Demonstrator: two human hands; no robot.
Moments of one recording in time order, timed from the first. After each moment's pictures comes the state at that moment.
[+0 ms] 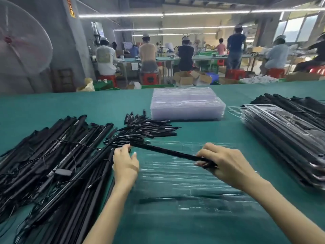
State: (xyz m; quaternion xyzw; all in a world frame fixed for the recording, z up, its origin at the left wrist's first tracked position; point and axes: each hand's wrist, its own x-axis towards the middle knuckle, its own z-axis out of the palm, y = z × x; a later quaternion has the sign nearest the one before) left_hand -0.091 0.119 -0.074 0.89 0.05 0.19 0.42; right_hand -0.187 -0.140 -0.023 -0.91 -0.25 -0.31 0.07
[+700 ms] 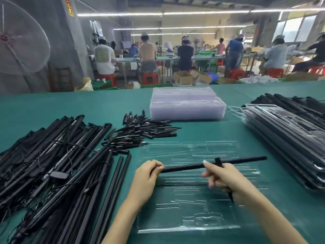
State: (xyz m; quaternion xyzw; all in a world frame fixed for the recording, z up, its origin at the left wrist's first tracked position) left_hand -0.122 0.096 -0.090 0.86 -0.22 0.10 0.45; right_hand -0.182 -0.131 -0.053 -0.74 0.18 0.05 0.65
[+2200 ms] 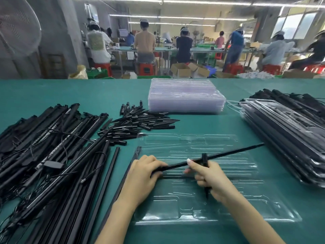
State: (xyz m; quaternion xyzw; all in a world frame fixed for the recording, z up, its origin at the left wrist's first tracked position) left_hand -0.133 0.104 -0.088 0.90 -0.30 0.13 0.28; right_hand -0.177 -0.095 -0.072 -0.65 0.15 0.02 0.74
